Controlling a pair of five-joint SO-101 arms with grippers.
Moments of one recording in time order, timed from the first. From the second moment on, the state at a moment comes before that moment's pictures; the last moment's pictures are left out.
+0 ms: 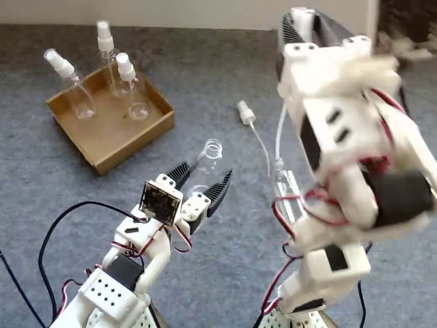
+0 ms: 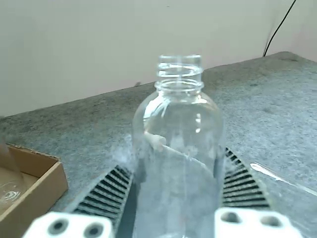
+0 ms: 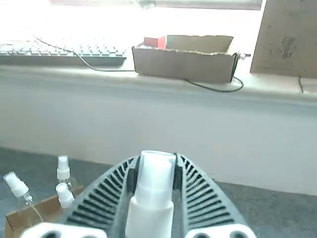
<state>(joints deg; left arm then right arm) 26.2 -80.7 96.1 -1.1 5.1 -15.1 5.4 -95.2 100.1 0.2</state>
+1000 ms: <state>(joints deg) 26.2 -80.7 96.1 -1.1 5.1 -15.2 -25.1 -77.1 100.1 0.2</state>
